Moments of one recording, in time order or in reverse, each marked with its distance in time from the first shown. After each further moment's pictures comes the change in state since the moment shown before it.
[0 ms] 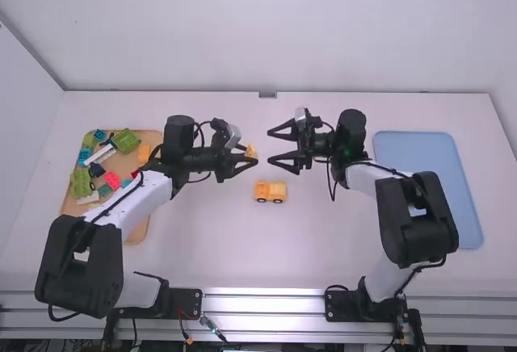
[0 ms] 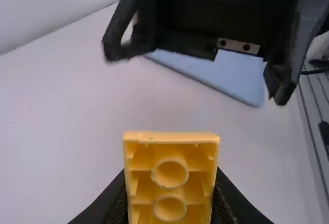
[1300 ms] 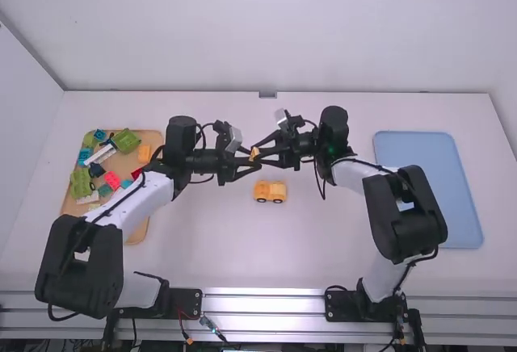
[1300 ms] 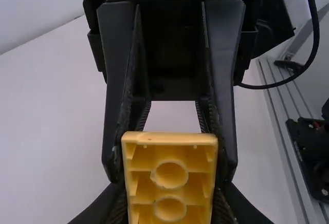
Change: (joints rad) left arm -0.011 0.000 -0.008 0.023 0.094 -0.020; right arm 0.093 0.040 0.071 -0.013 -0.068 0.057
